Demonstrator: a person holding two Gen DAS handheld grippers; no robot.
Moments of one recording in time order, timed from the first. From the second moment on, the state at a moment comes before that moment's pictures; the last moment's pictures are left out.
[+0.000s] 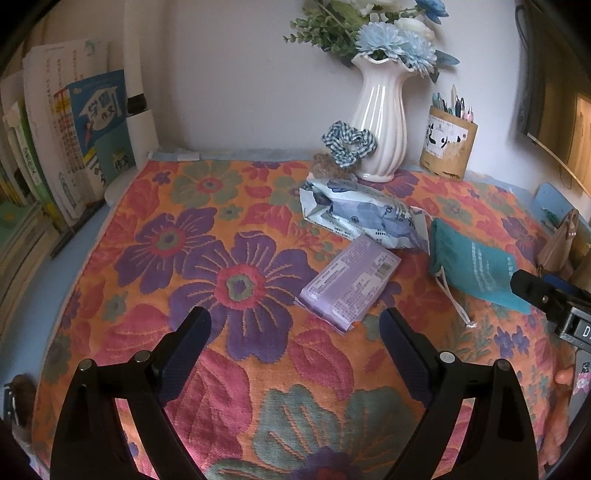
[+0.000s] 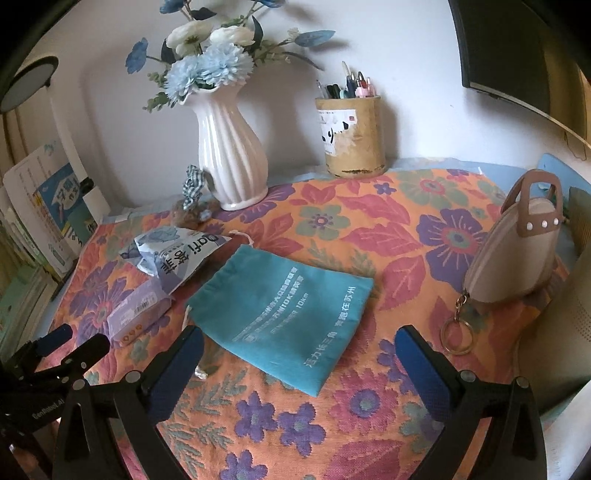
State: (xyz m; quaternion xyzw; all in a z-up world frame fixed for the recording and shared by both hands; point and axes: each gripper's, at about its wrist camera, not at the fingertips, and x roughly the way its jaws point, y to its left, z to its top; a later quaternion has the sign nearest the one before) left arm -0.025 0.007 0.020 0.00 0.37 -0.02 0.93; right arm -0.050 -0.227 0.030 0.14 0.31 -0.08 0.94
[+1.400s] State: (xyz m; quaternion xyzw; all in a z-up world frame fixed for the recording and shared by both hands) left arm 0.022 -0.026 0.021 0.07 0.43 -0.12 0.89; right arm -0.005 -0.188 0.024 -0.13 0.42 -0.07 0.89
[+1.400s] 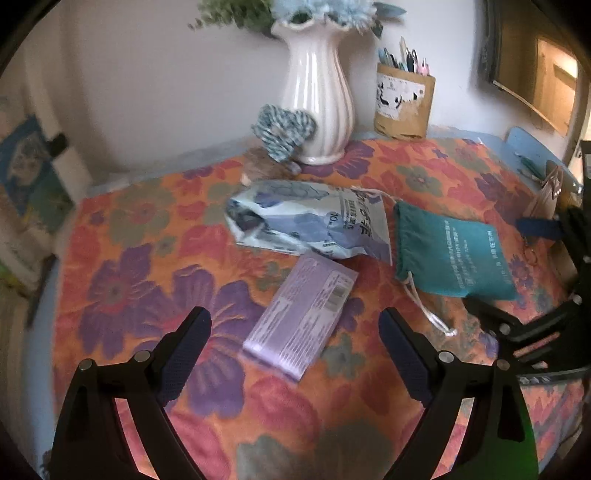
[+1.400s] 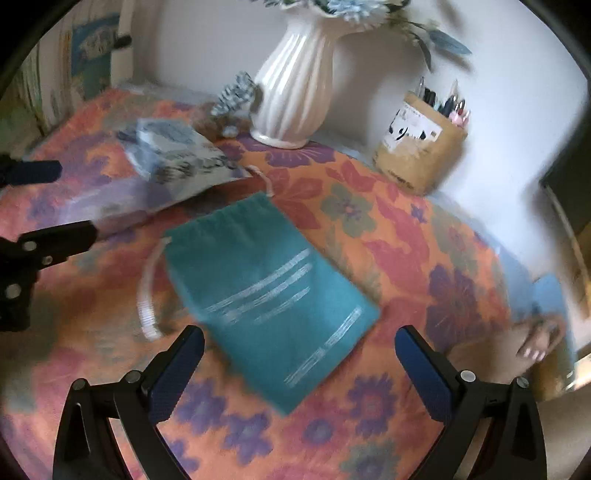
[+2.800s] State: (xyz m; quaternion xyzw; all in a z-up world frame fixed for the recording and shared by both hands) left arm -0.080 -0.044 0.025 0.03 0.40 -0.22 0.89; right arm -0.136 -0.219 0.022 0.15 0.40 0.05 0.90
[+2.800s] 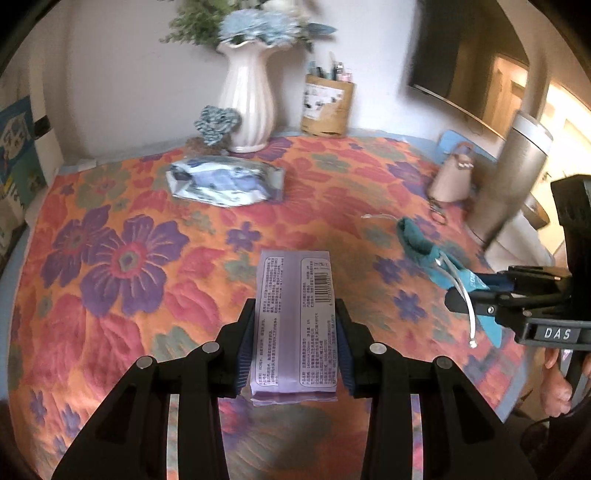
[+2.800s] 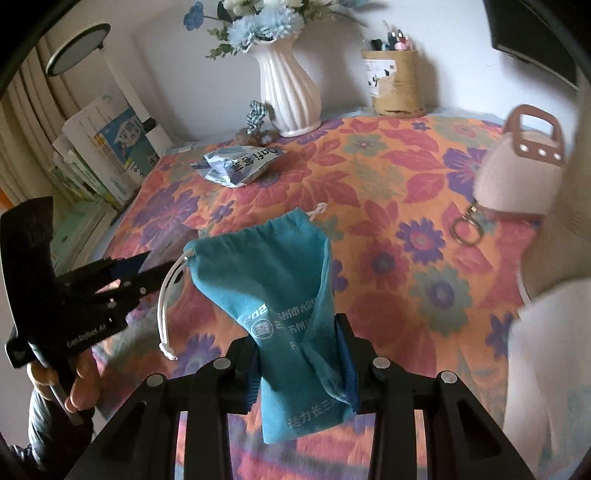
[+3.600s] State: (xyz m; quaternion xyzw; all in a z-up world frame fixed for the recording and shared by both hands) left arm -0.152 -0.170 0.111 0.05 0.31 -0.38 0.87; right arm -0.280 -0.329 0.078 0.32 0.26 0.04 0.91
